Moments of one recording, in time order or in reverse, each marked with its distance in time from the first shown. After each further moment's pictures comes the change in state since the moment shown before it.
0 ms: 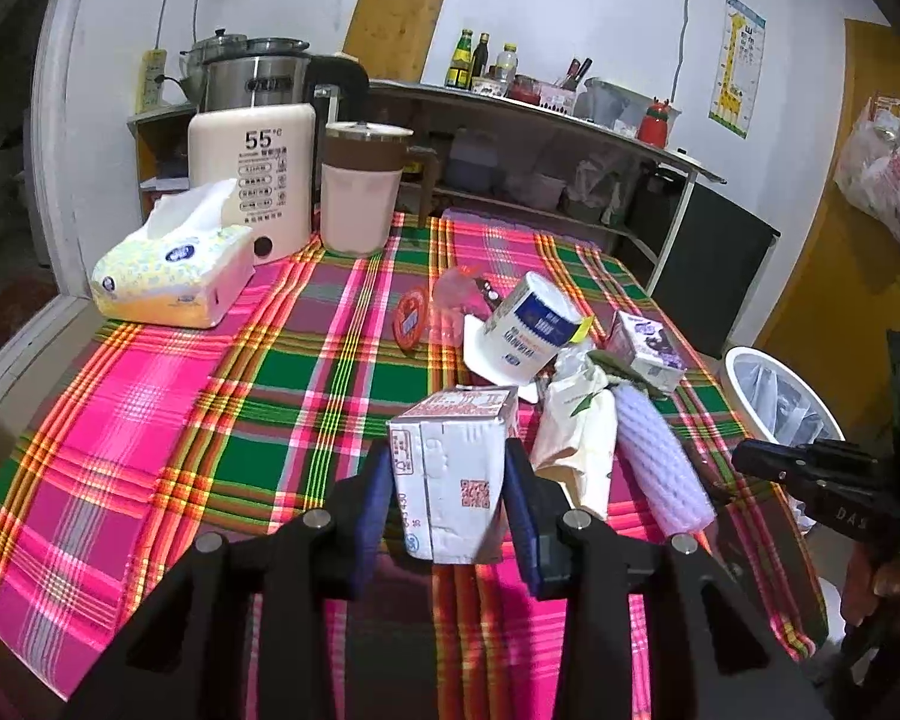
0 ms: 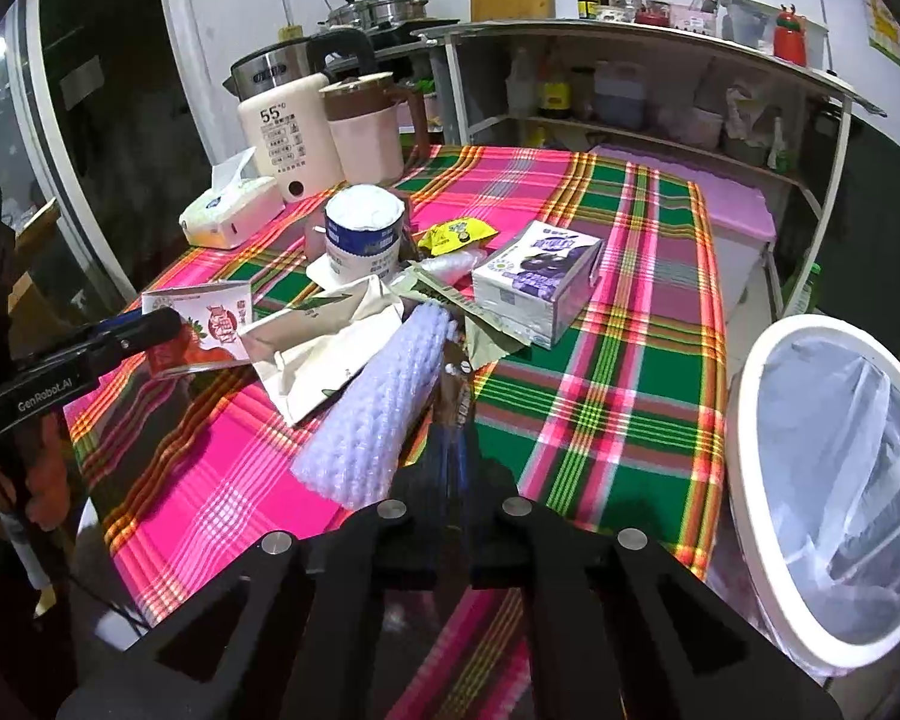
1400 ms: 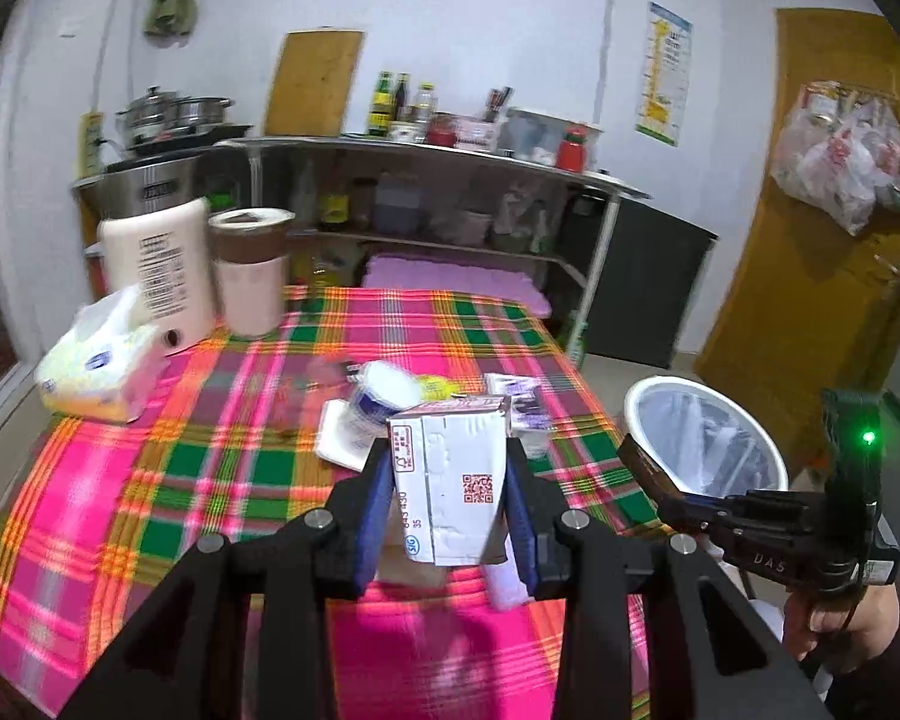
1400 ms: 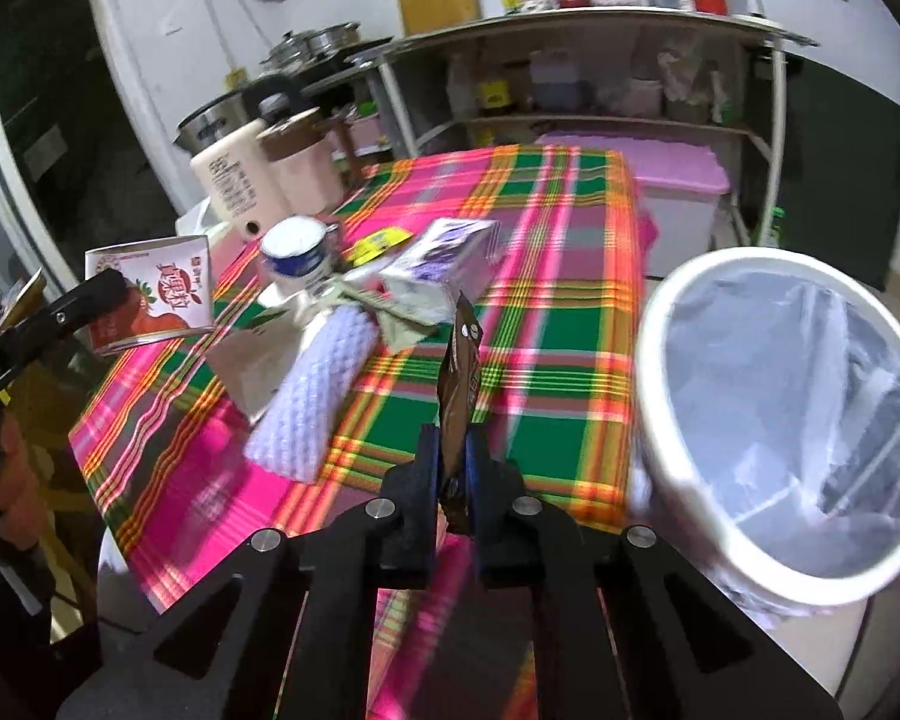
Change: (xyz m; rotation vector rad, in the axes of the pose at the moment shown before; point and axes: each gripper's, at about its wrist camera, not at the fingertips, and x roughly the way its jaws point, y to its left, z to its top) left arm -0.019 -0.083 0.032 0.105 -0.079 -0.116; right arm -0.034 -0.051 -0.019 0.170 -0.027 -0.018
